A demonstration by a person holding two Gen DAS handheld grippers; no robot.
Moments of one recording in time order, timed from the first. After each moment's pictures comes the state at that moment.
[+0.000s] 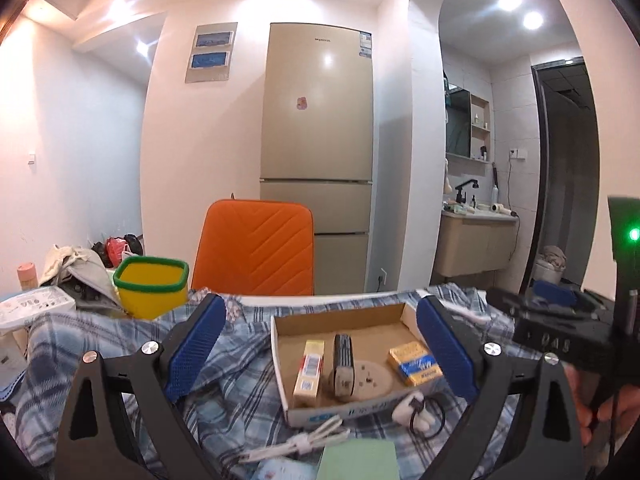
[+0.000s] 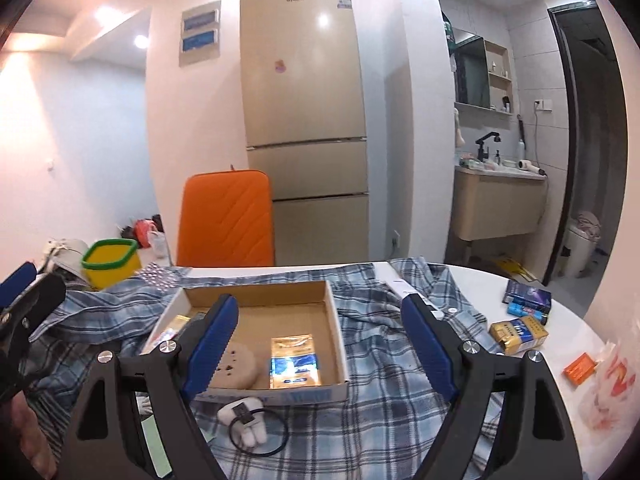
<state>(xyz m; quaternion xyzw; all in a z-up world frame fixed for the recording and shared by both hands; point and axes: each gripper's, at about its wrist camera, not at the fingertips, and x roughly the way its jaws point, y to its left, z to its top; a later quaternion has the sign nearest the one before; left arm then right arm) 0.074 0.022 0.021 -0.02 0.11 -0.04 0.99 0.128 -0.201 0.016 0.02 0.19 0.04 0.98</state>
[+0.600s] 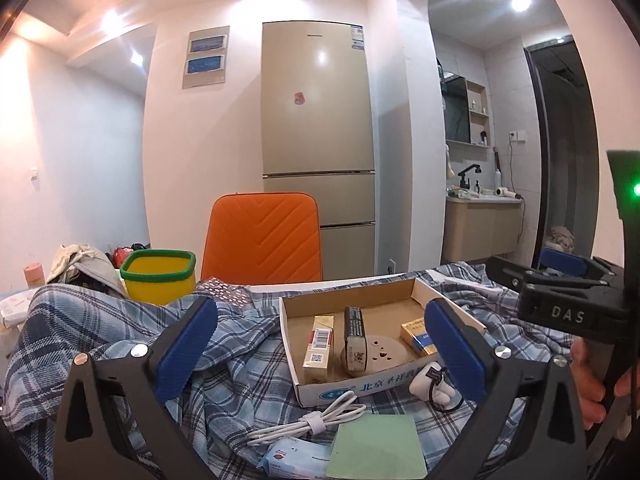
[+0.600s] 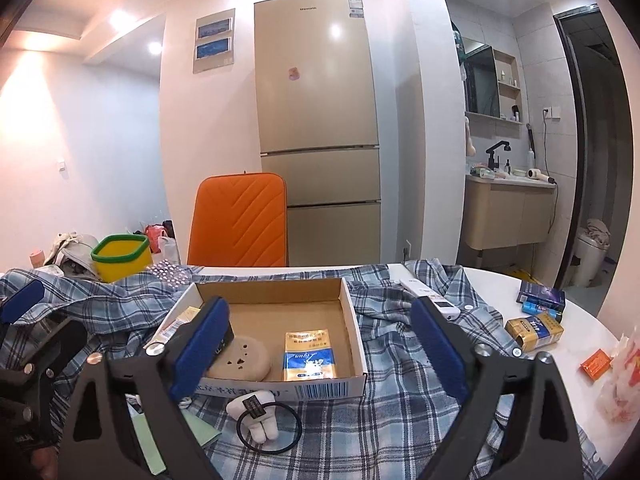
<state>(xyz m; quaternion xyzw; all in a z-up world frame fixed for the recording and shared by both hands) 0.064 0.017 -0.007 0.01 0.11 -0.03 0.99 0.121 -0.191 -0.005 0.01 0.17 0.06 0.98</state>
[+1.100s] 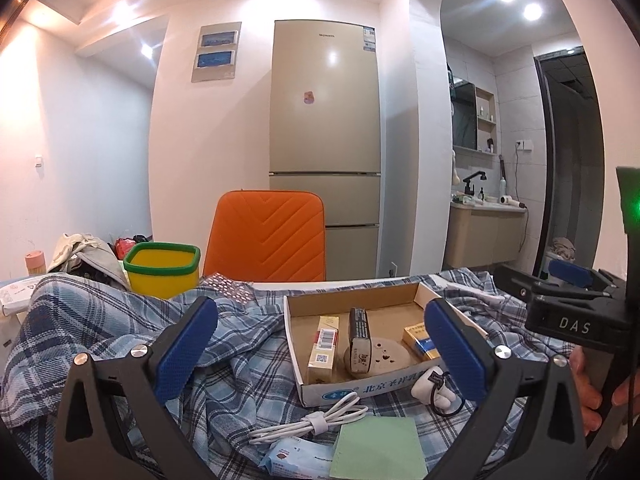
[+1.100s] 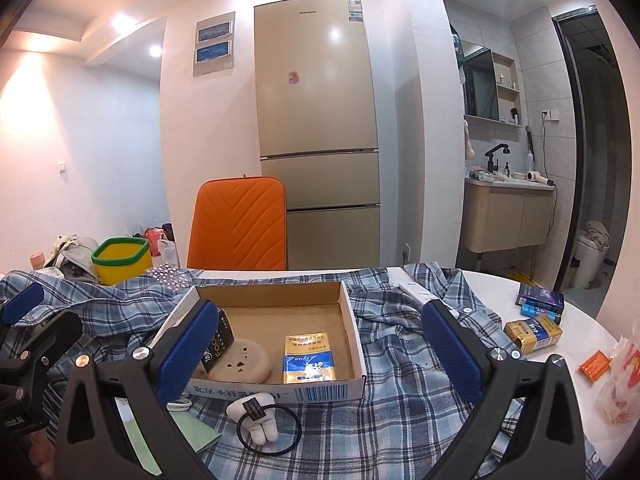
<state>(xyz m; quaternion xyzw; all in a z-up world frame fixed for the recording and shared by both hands) 0.064 0.025 -0.007 -0.01 0.11 -0.02 0.99 0.119 -0.191 -0.003 0.01 0.16 0.06 0.98</state>
